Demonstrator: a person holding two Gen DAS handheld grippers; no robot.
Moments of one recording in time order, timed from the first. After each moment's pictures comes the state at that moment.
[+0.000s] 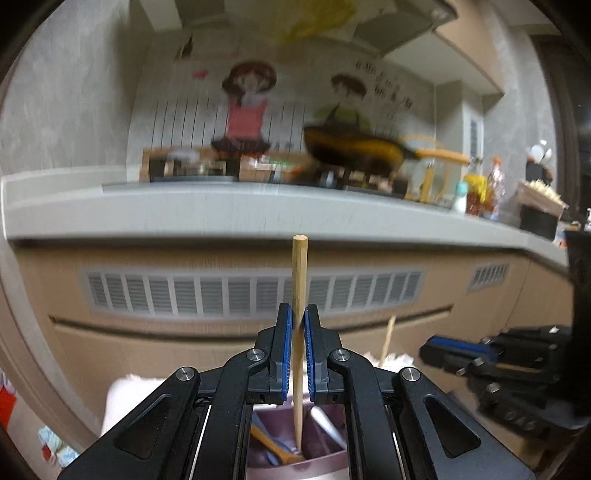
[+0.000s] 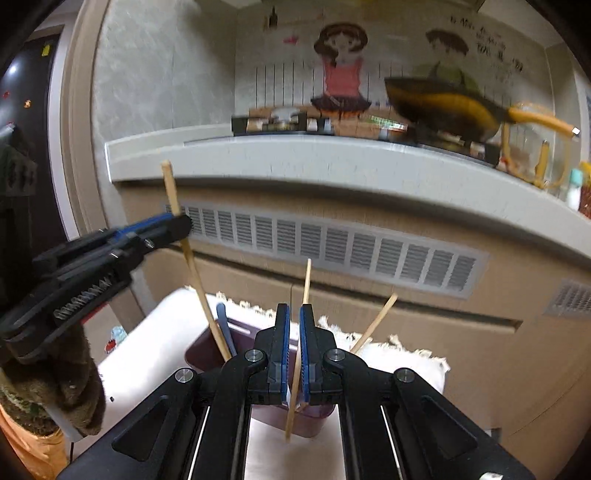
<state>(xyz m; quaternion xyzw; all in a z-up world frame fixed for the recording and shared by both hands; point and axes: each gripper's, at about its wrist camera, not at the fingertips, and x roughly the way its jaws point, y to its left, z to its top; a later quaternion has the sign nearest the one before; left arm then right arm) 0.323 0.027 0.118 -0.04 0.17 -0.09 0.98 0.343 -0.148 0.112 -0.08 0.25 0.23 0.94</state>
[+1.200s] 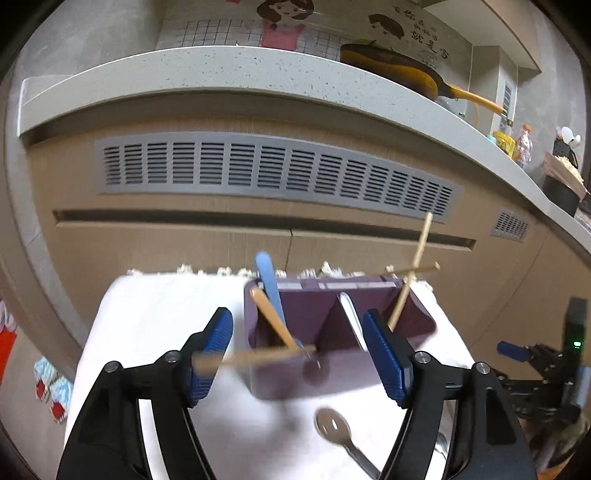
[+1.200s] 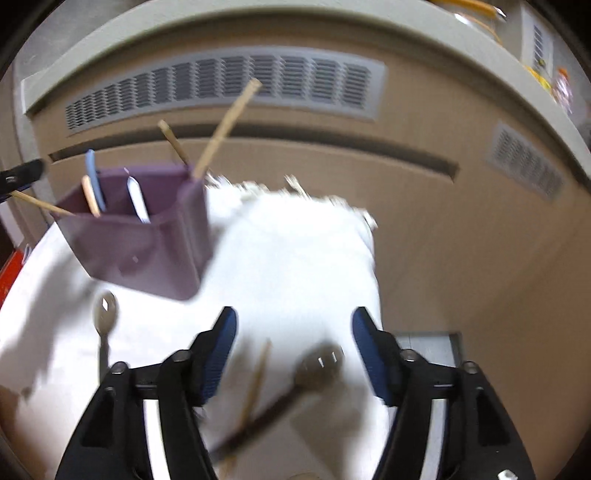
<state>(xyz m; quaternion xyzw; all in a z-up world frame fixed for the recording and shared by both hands) 0.290 0.041 0.029 -0.08 0.29 -0.06 0.95 0.331 -0.255 -0.030 -0.08 0.39 0.06 0.92</state>
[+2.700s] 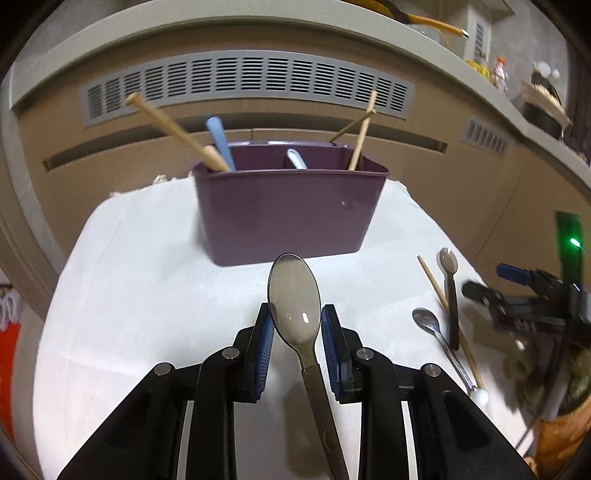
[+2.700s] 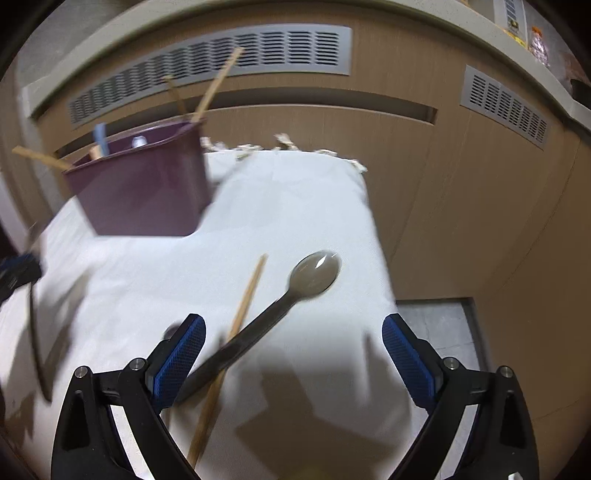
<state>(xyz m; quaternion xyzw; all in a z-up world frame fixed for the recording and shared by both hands) 0.210 0.006 -0.034 -0.04 0.37 -0.09 0.92 0.288 -0.278 -0.065 -0.05 0.39 0.06 0.92</state>
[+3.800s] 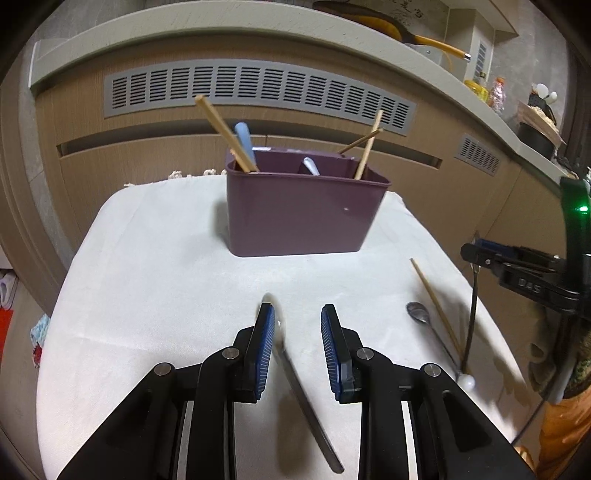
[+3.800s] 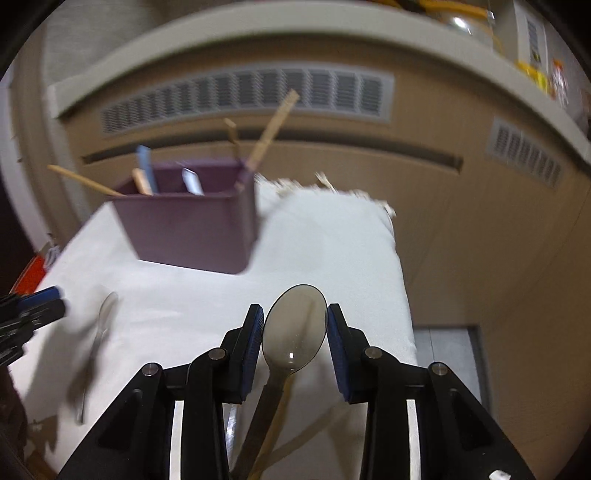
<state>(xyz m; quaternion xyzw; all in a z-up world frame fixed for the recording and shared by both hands) 0.176 0.021 -0.025 -0.06 0.35 -0.10 0.93 0.264 -0.233 -0.014 -0.07 0.35 0.12 0.93</state>
